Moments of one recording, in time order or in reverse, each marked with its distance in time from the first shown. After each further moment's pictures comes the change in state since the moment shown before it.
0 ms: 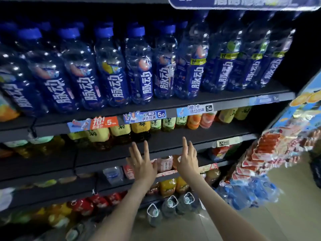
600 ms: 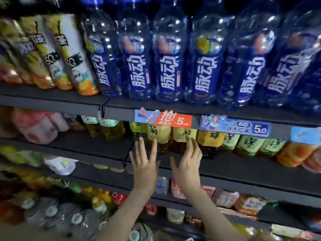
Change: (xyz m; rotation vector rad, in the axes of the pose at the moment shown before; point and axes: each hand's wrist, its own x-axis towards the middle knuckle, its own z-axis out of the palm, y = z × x) left_hand 0.045 -0.162 -0.022 0.348 0.623 -0.042; right_hand 0.040 -0.157 0.128 0.303 0.314 -0.609
